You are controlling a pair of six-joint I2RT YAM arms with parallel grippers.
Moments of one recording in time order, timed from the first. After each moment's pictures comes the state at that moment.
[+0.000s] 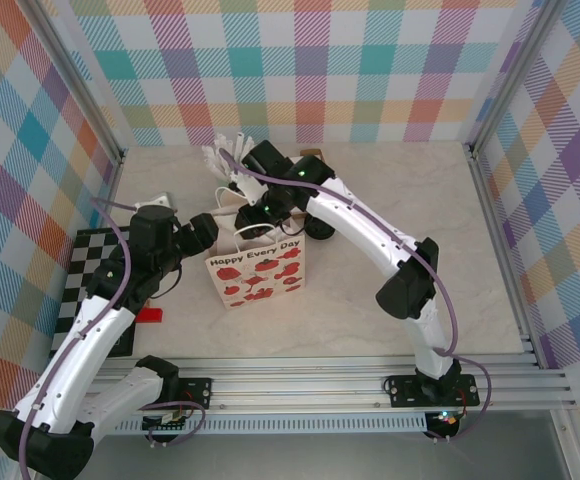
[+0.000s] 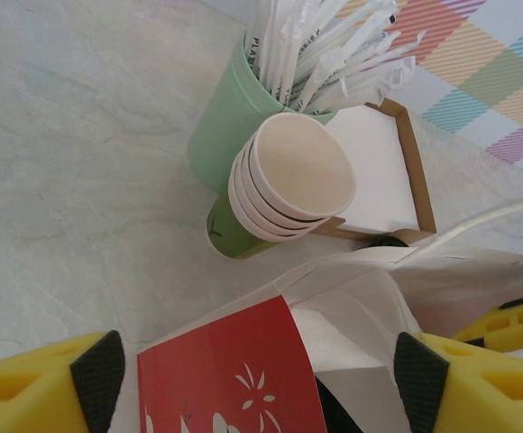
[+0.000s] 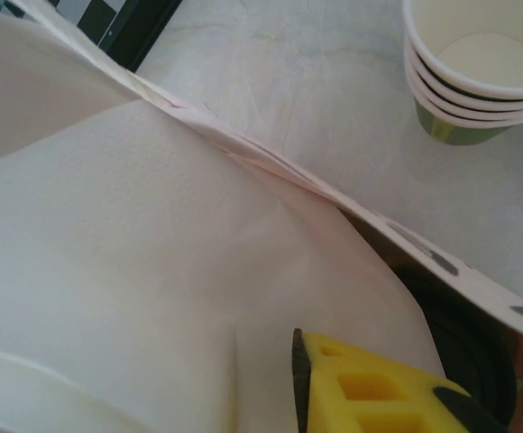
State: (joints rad) left arm -0.36 0.90 1.00 -0.68 -0.15 -0.64; right arm 0.87 2.12 2.32 -1.23 -0.29 0.19
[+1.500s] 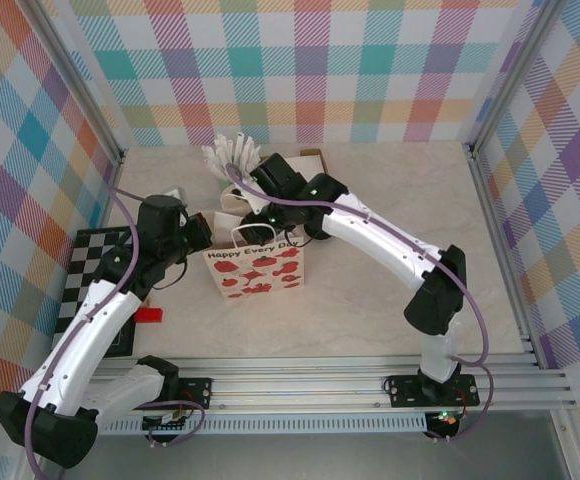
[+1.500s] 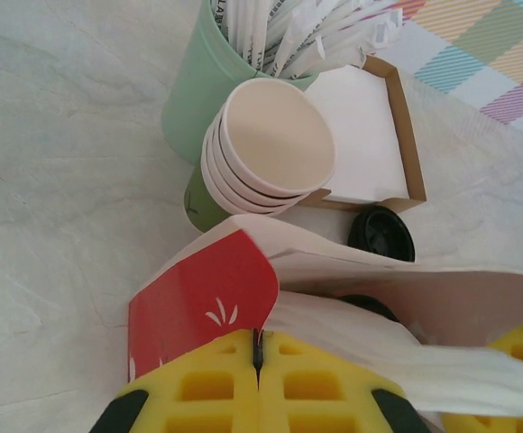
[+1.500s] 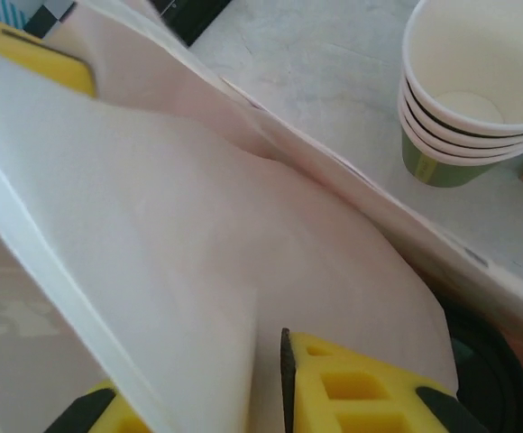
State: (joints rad) left arm -0.36 1.00 1.07 -0.72 -0.07 -0.63; right arm 0.90 1.89 1.96 -0.94 -0.23 0.14
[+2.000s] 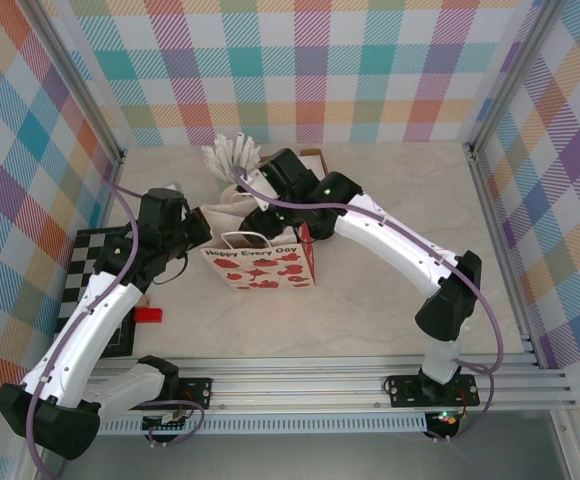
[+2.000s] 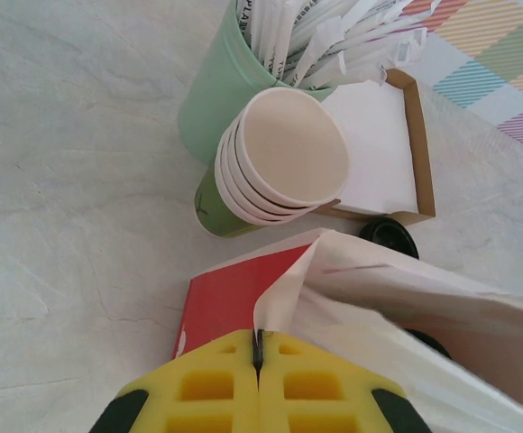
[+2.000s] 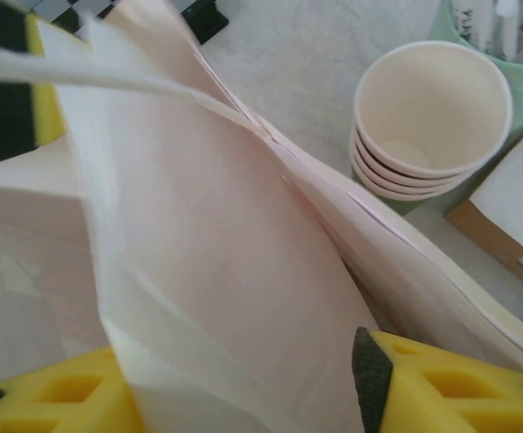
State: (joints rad) left arm -0.36 1.04 1.13 -0.77 -0.10 -0.69; right arm 0.89 1.84 1.95 -0.93 -0.15 0.03
